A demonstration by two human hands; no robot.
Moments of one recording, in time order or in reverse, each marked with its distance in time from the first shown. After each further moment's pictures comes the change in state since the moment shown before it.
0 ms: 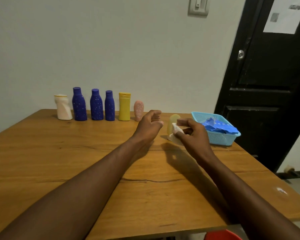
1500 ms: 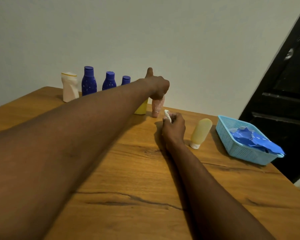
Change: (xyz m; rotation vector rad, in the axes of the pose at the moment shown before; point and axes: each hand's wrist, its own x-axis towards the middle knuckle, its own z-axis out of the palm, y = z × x) left_hand 0.166 0.020 -0.095 1.475 -0.272 0.196; right_hand 0.090 0.009 0.171 0.171 0.121 0.284
